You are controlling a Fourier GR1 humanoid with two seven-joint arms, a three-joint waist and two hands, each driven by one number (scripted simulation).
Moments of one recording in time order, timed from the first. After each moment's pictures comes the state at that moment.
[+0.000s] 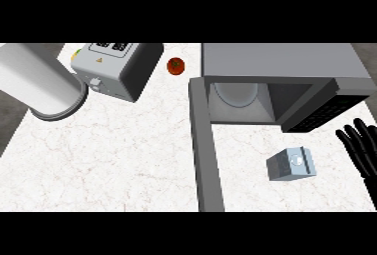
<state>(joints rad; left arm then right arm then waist) 0.99 0.06 -0.19 -2.42 0.15 -0.06 -0.45 0.21 -0.13 -0.19 -2.11 -0.20 0.41 0.06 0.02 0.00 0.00</state>
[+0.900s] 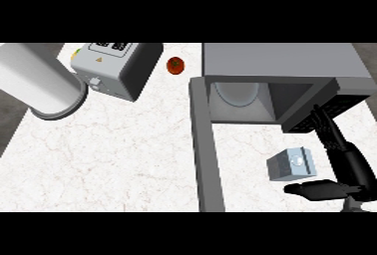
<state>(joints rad) 1.16 0.06 -0.09 -2.37 0.22 -0.20 -0.64 0.02 -0.14 -0.20 -1.58 0.12 0.32 -0.27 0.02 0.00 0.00</state>
